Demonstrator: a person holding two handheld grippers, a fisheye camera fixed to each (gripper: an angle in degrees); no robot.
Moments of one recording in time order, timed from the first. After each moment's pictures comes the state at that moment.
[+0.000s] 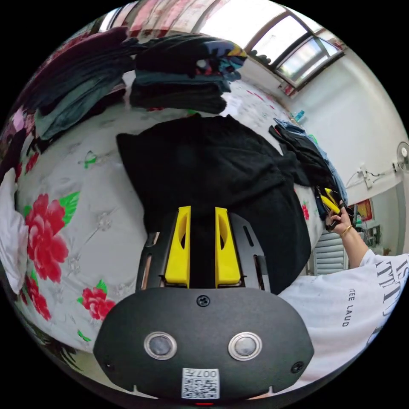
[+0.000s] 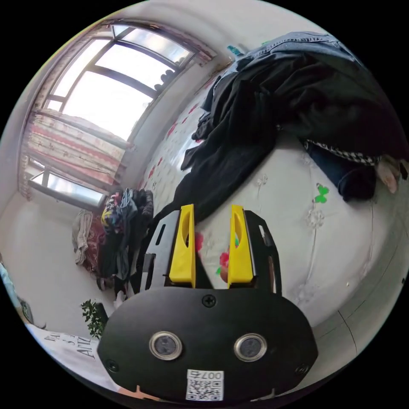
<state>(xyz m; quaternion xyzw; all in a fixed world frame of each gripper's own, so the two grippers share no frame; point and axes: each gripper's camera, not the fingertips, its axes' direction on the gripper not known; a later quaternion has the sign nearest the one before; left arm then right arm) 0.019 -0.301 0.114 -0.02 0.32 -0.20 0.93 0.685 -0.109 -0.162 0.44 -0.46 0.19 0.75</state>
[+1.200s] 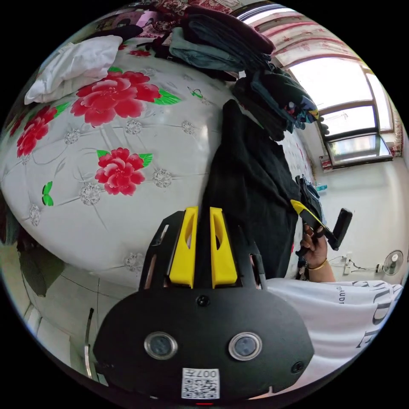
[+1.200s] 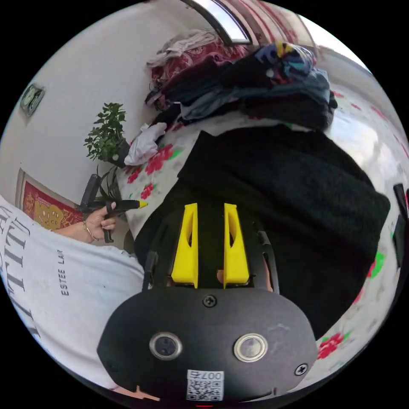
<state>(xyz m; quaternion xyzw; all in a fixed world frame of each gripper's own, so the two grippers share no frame) -0.001 -0.145 0.163 -0.06 0.33 -0.46 0.83 0.191 -0.105 -0.261 0.32 -0.30 -0.43 0.79</state>
